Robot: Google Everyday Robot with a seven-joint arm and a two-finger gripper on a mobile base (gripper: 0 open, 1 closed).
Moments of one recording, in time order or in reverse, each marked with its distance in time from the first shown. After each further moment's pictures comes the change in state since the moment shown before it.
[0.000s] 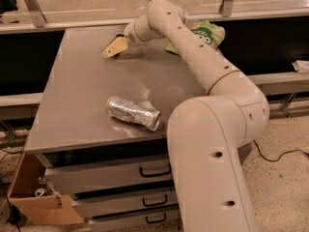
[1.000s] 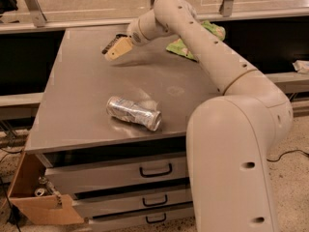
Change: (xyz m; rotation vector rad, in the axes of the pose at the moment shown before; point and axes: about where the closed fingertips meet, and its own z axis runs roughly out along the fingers) arm -0.004 0.029 -0.041 -0.077 -0.004 -0.107
